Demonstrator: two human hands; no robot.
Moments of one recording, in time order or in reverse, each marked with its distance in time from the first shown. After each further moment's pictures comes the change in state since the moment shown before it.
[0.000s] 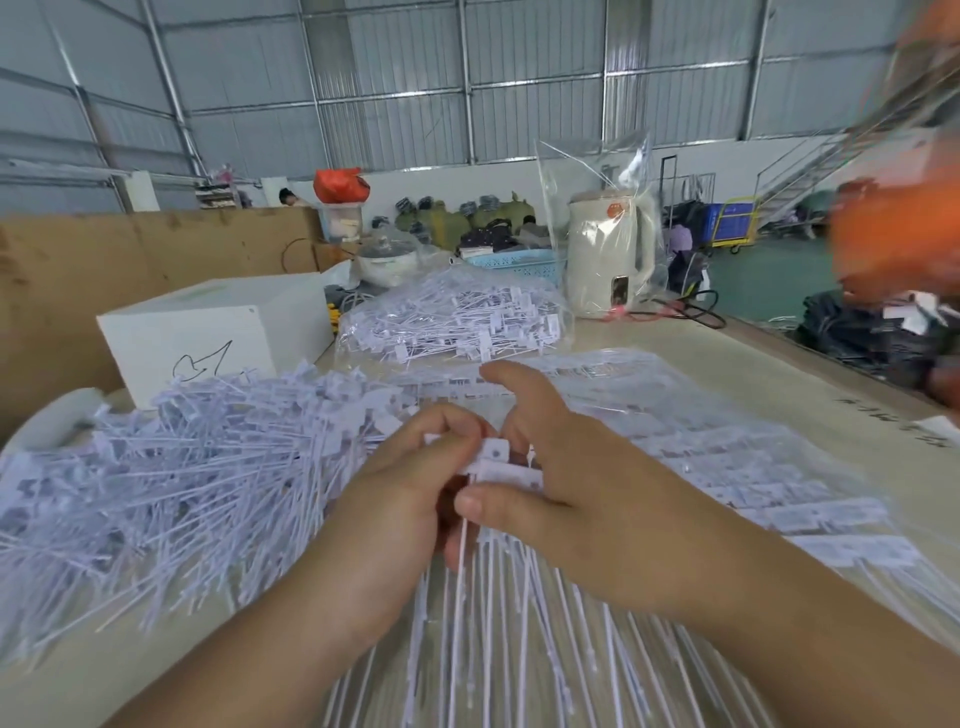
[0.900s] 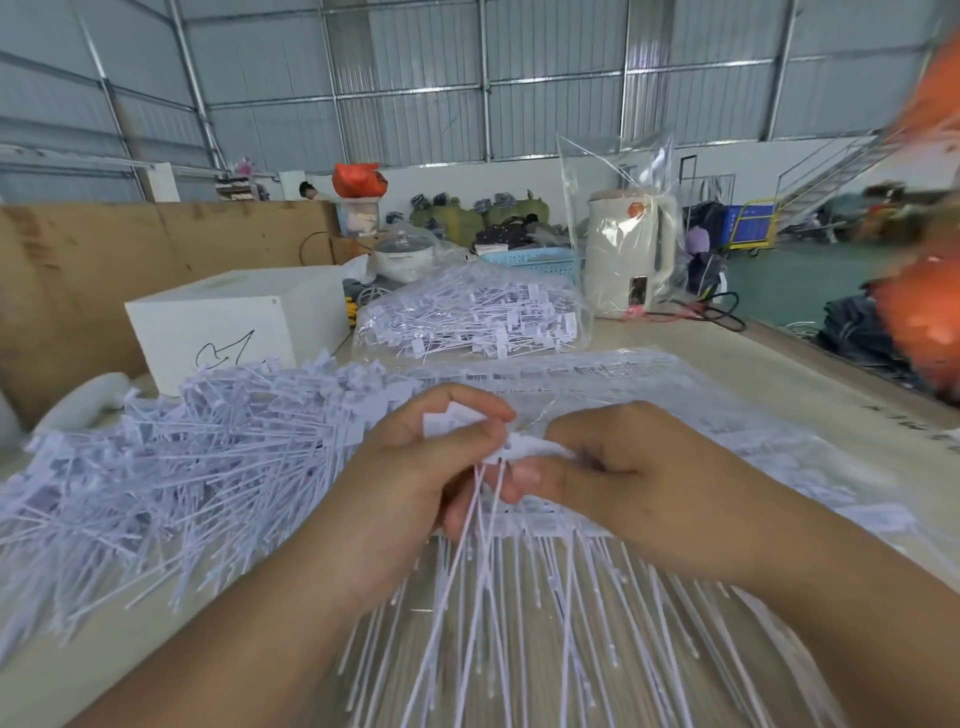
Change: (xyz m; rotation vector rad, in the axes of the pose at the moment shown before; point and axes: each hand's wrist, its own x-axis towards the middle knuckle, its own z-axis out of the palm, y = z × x) left_hand 0.003 0.013 -0.013 -0.033 -0.082 0.028; right_hand 0.002 0.003 -0.019 -0.011 -0.014 -0.001
